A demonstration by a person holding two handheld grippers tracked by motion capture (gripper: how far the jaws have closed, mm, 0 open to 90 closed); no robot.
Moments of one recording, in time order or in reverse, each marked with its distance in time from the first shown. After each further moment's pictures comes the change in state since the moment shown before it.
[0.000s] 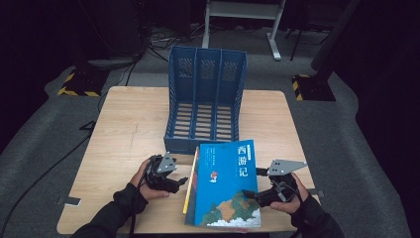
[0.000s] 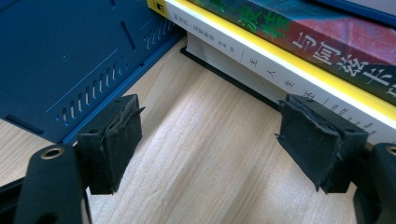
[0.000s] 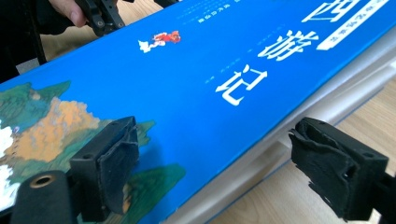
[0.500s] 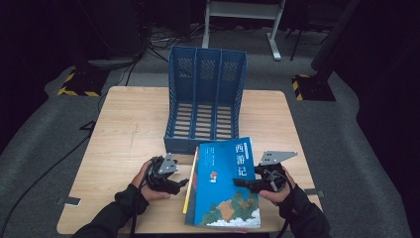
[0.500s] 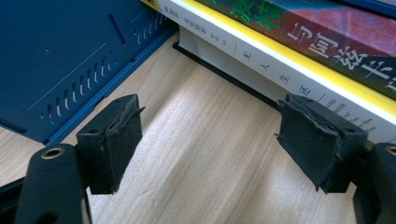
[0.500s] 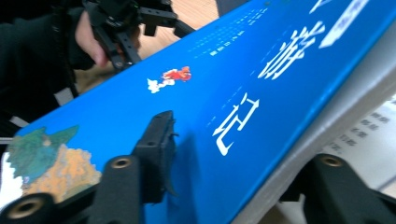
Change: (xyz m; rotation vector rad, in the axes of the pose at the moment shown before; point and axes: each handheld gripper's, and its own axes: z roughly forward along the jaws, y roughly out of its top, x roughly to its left) left arm -0.003 -0.002 0.004 0.007 -0.008 0.002; right arm -0.016 0.011 0.027 -0.057 0.144 0.079
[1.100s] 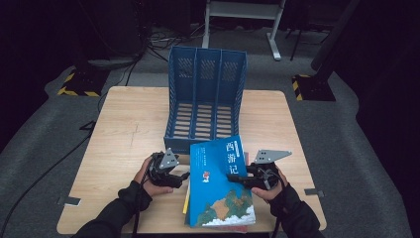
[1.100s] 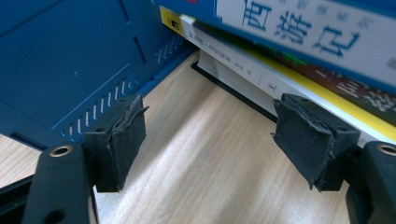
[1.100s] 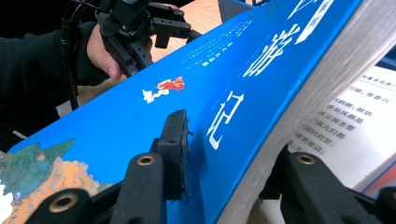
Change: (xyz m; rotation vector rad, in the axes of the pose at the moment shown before) left arm 0.009 0.009 0.005 -0.045 0.035 -0.043; right arm 0.002 0.005 0.018 -0.059 0.008 -0.014
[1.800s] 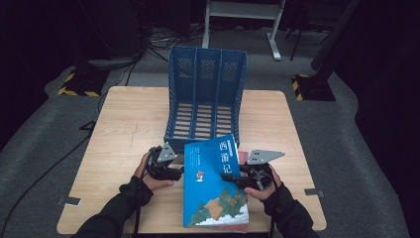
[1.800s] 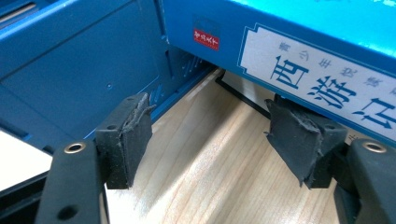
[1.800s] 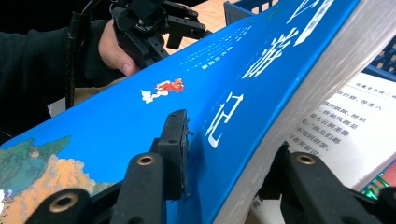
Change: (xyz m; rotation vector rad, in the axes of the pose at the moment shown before) left arm 0.016 0.002 0.004 -0.033 0.007 -0.024; right arm 0.008 0.005 0.013 -0.015 -0.011 -0.044
